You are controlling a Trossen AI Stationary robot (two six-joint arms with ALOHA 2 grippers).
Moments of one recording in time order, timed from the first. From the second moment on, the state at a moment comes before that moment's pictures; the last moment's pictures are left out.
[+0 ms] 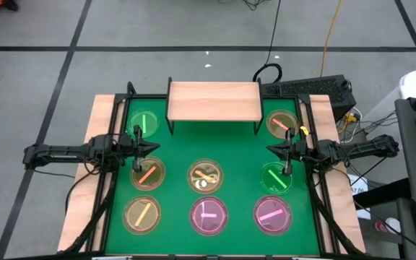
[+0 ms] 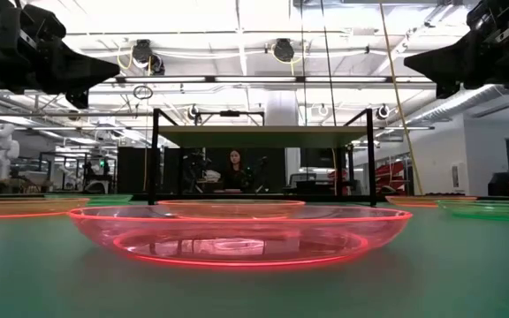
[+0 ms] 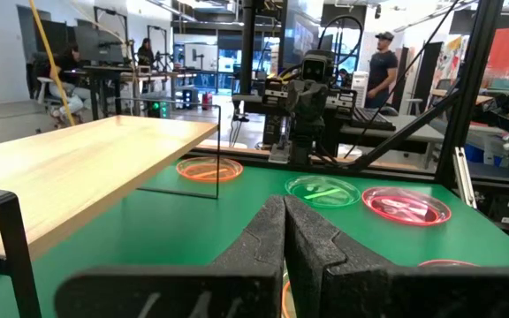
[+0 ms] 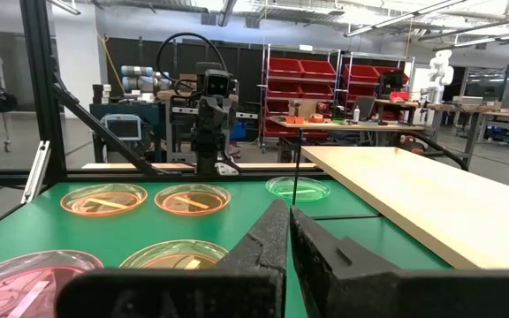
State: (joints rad) left arm 0.04 0.17 0.01 0.24 -0.05 -0.05; right arm 0.18 0.16 0.01 0.26 0.34 -0.07
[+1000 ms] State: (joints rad) left arm 0.04 0.17 0.01 0.24 -0.05 -0.05; right arm 0.18 0.22 0.02 0.44 0.34 0.00
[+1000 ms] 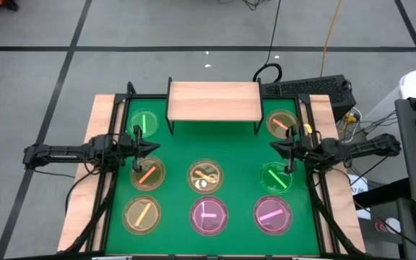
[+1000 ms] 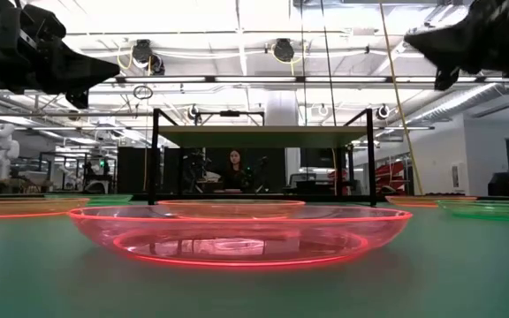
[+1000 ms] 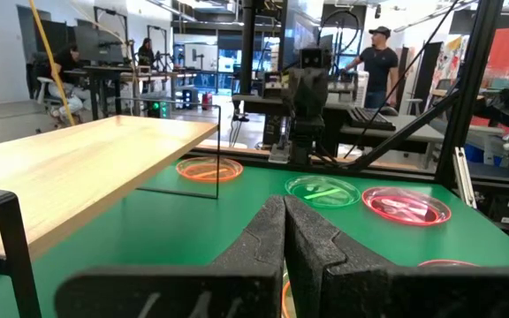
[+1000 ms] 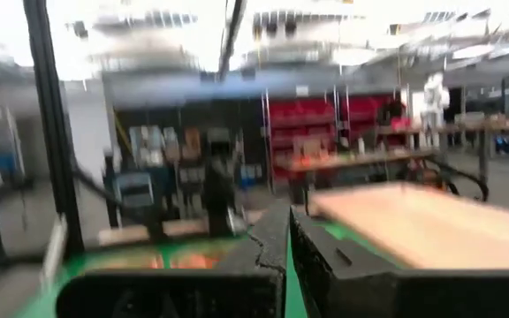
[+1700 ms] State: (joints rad) left arm 0.04 0.17 0.01 0.24 -0.05 -0.05; right arm 0.18 1.03 0.43 0.22 0.36 -0.04
